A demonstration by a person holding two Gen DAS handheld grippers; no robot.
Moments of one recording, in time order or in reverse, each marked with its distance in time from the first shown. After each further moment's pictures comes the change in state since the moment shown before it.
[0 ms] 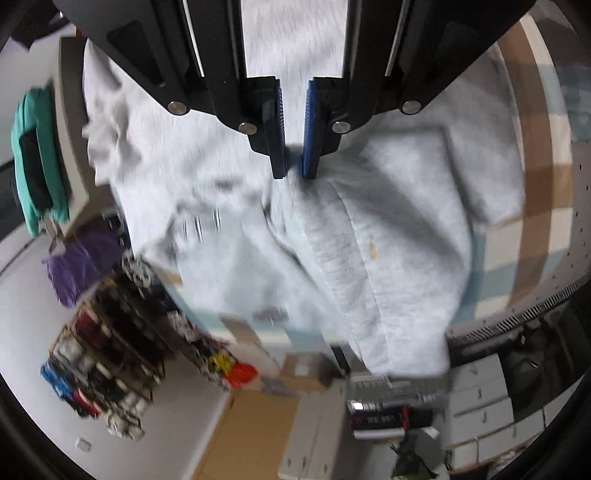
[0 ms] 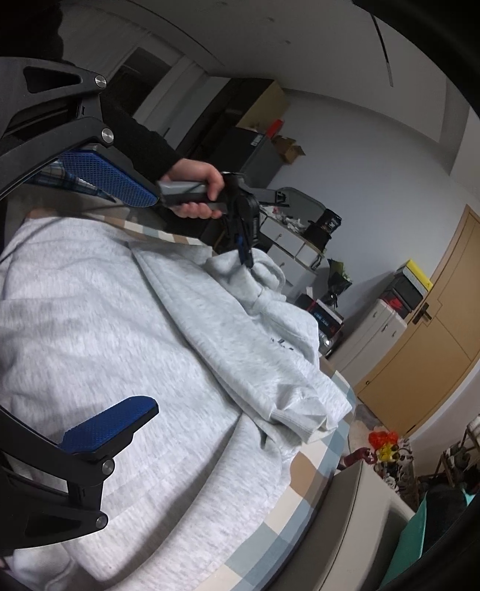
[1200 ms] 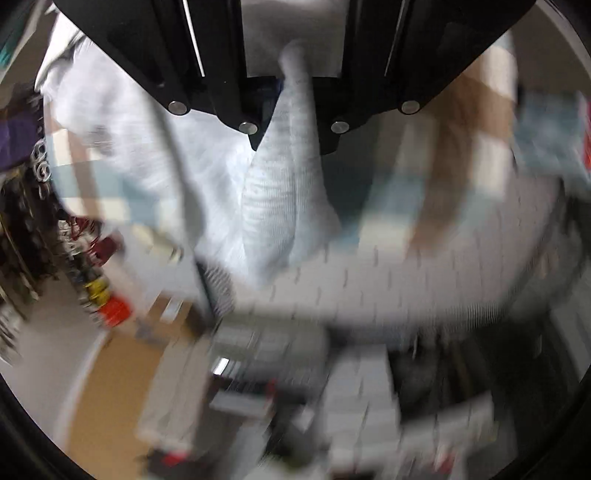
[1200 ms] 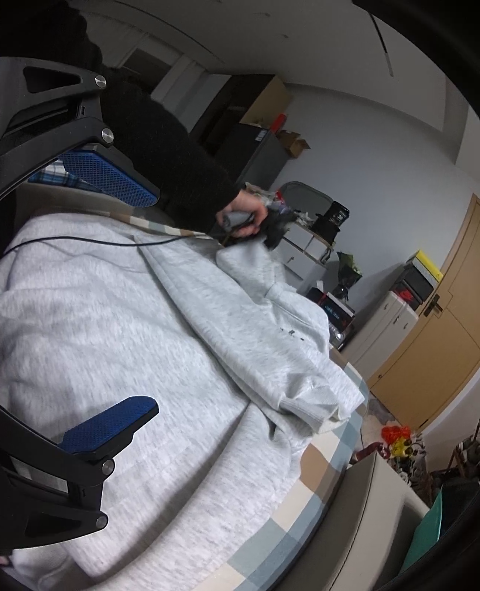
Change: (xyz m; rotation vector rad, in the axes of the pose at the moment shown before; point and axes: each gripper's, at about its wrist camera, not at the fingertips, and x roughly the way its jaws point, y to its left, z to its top) left arm -0.011 0.059 0.121 -0.209 -0.244 0.412; right arm 0.008 -0.014 0.005 0.025 0.051 -0.008
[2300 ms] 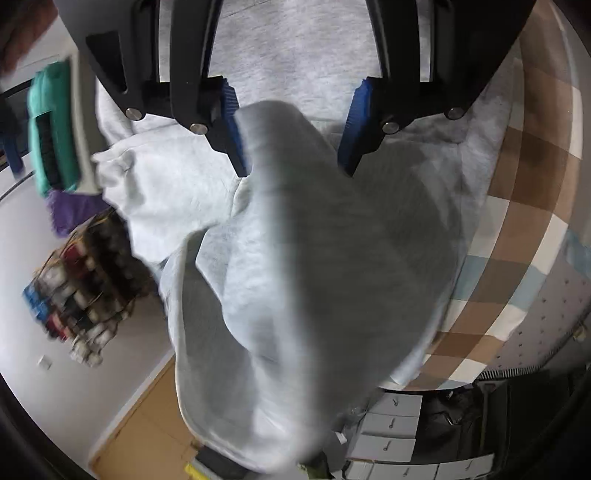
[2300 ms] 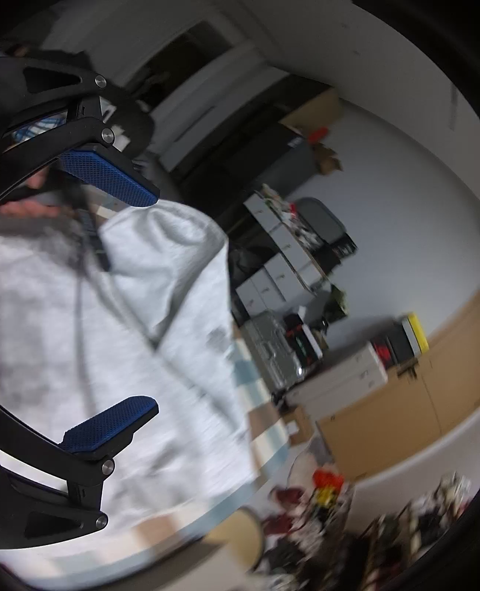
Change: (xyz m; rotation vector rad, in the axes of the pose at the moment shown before) left arm -0.144 0.035 -0.255 -0.144 0.076 -0.395; right arm 0.065 0.124 0.108 -0.322 -0.017 -0.063
